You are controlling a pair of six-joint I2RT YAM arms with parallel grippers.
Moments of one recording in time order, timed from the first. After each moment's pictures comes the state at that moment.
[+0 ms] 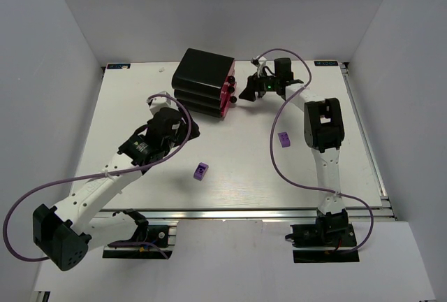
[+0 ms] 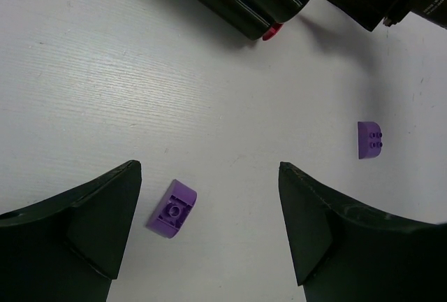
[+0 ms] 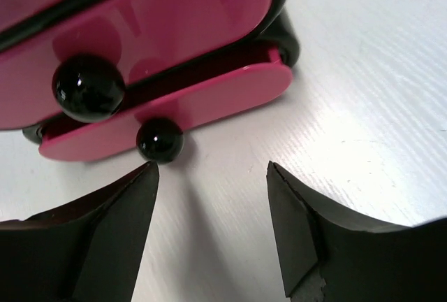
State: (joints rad) left arm -0.64 1.08 0.96 -0.49 -0.39 -0.78; right arm 0.25 2.43 1.89 -0.05 -0.85 -0.16
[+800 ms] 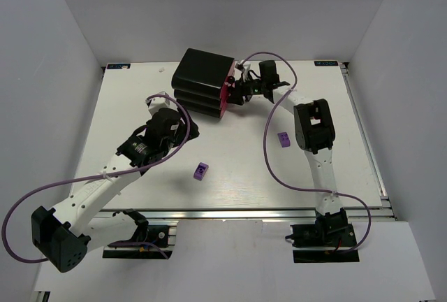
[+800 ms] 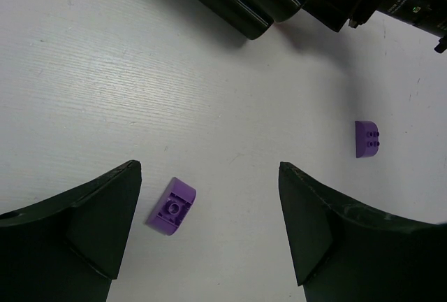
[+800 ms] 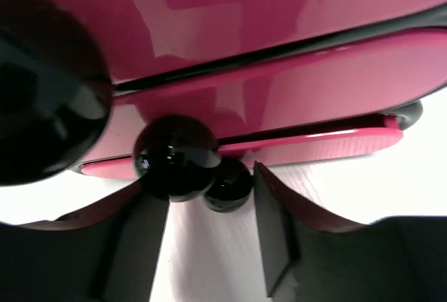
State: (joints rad) left arm -0.64 1.07 0.96 -0.51 -0.39 -0.79; right arm 0.34 2.46 1.93 -0.05 -0.89 -0.20
